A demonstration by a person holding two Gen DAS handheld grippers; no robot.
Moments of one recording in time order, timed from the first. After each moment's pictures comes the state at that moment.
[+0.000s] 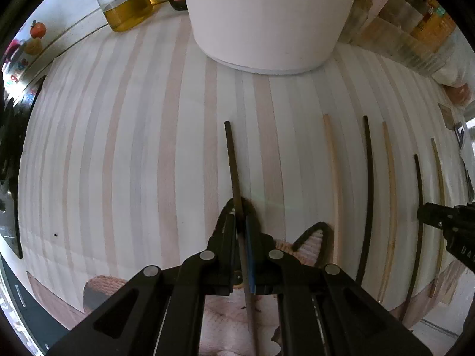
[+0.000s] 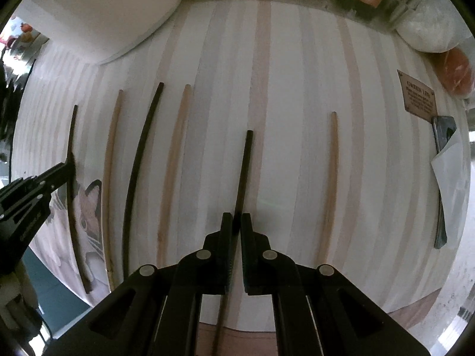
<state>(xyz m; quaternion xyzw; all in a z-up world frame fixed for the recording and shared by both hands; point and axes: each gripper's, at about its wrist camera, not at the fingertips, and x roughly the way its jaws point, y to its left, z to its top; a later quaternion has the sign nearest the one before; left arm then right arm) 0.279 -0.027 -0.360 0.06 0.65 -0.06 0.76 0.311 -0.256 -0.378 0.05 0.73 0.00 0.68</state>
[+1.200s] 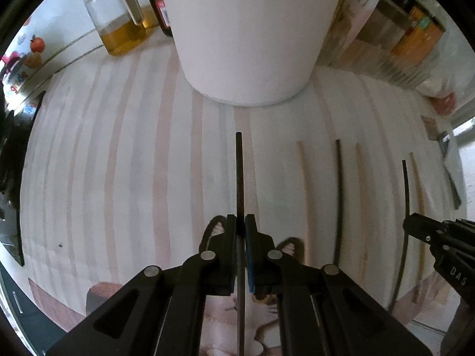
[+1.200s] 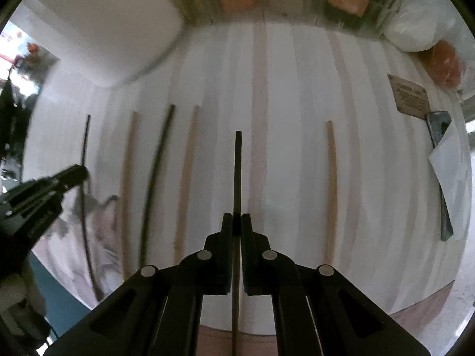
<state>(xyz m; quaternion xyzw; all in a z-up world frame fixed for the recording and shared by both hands) 0.278 -0.048 -0.324 0.04 0.62 -0.08 0.78 0.305 -0.245 -0.352 0.09 0.68 0.01 0.73</state>
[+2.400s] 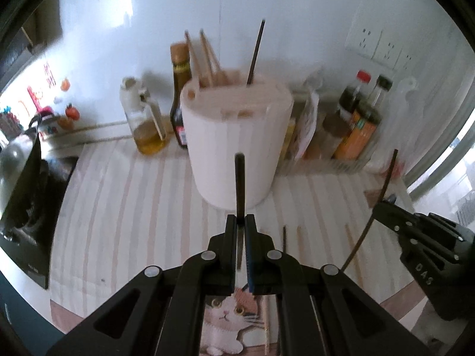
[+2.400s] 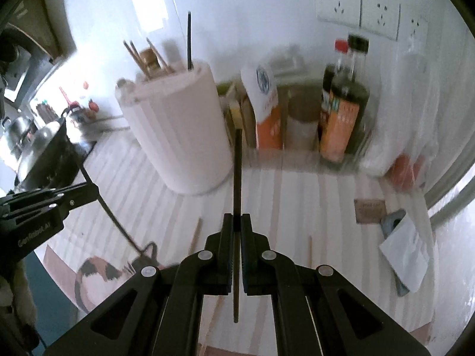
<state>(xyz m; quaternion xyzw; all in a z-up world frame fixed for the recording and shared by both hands) 0.259 -0.052 -0.165 0.02 0.47 -0.10 0.88 0.294 -0.233 -0.199 0.06 0.46 0.03 0.88</state>
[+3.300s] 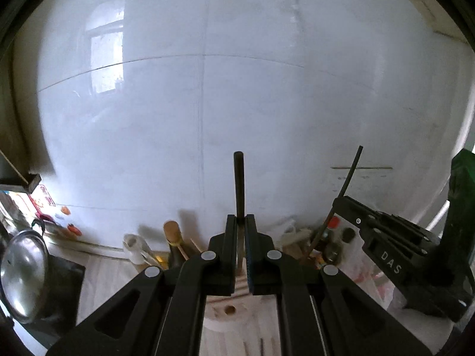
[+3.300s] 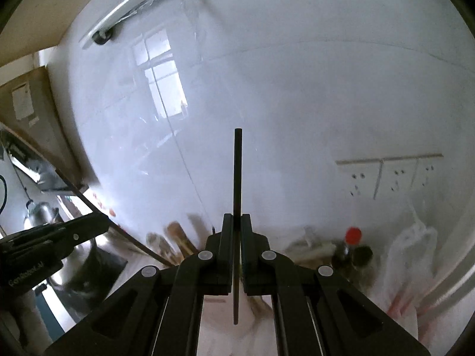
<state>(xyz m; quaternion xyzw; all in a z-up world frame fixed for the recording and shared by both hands) 0.374 -0.057 0.029 0.00 0.32 -0.14 0.94 0.431 -0.243 0.003 0.11 0.29 0.06 0.95</state>
